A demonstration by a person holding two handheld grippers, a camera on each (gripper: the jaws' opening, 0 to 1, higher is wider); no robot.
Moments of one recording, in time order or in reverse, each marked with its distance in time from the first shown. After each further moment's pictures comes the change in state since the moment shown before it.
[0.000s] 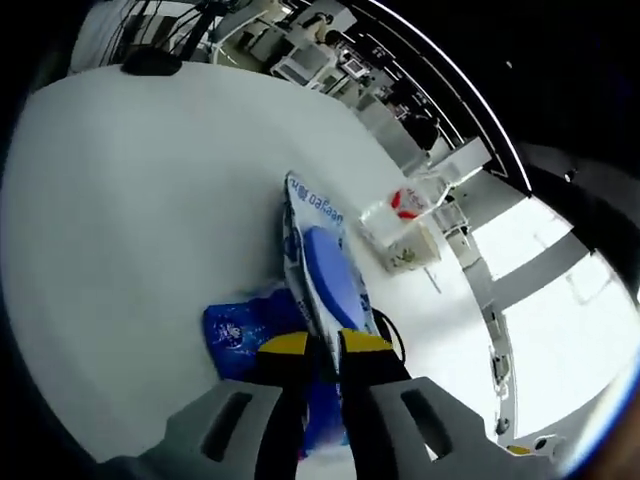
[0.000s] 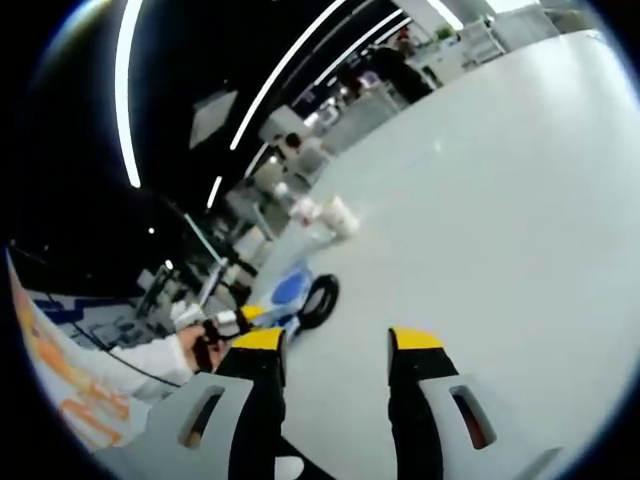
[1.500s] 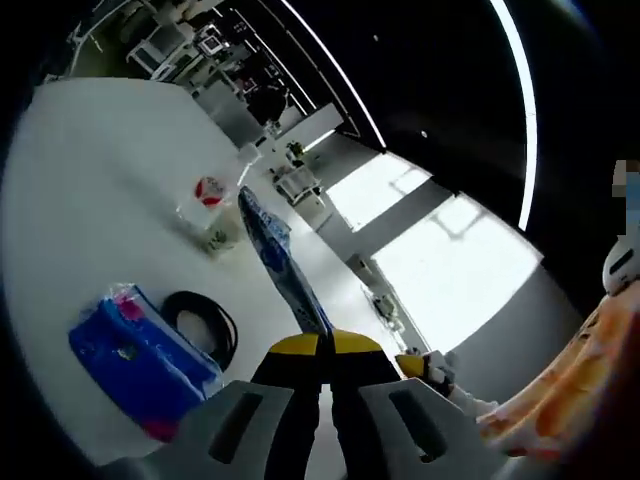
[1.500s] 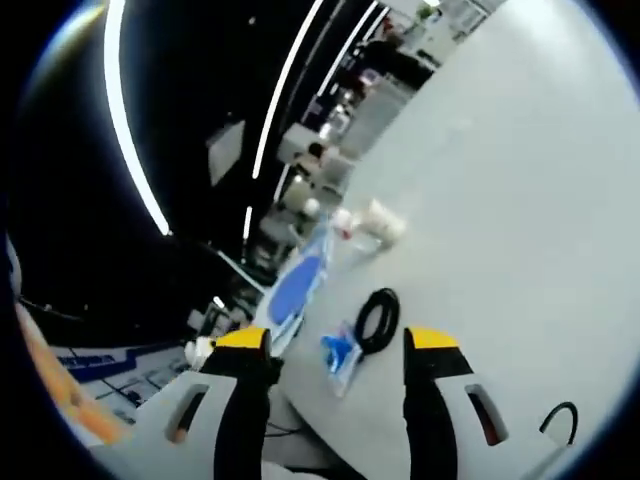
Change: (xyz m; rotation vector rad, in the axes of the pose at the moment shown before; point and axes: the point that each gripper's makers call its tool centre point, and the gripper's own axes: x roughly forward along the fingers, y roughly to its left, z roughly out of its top) left arm -0.080 -0.134 -0.023 0.262 0.165 -0.705; right arm 0.049 0.049 0.023 0.279 -0.052 0.228
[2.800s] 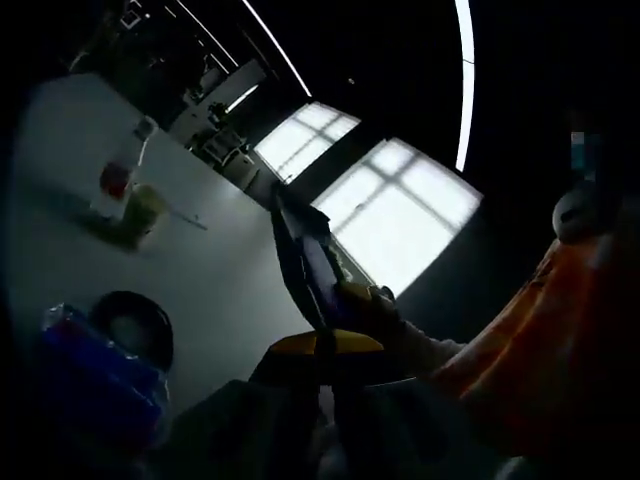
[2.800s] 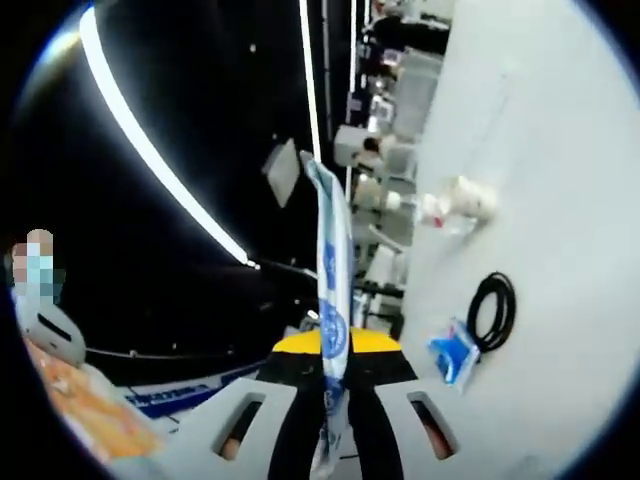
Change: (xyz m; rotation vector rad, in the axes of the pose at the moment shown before) left arm 0.008 -0.046 -0.017 0.087 0.157 -0.216; right arm 0.029 0.078 0.011 0.162 0.016 0.336
